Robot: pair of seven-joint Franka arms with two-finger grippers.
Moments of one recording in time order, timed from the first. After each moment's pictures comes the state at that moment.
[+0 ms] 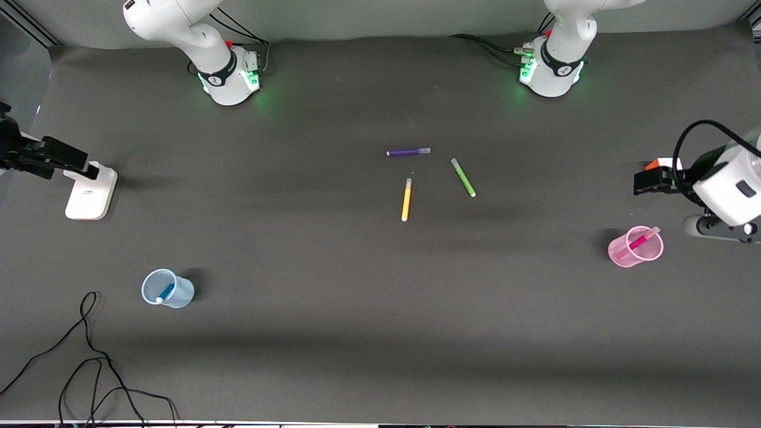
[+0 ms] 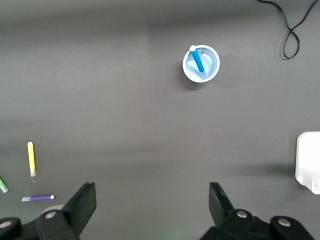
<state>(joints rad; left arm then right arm) 0.07 0.27 -0.20 -1.24 0.06 1.33 0.01 0.57 0.04 -0.64 -1.51 0.14 1.52 0.05</state>
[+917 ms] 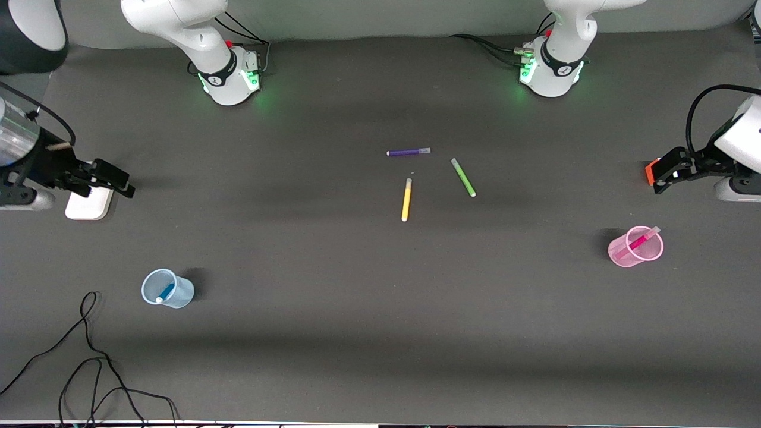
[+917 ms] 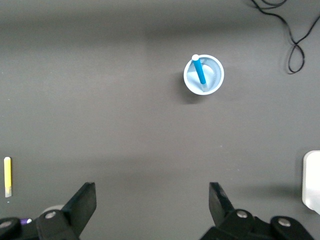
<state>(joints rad) 0.06 0.02 -0.12 -1.59 0.07 1.66 0.02 0.28 -0.06 -0.27 -1.75 0.04 1.75 0.10</state>
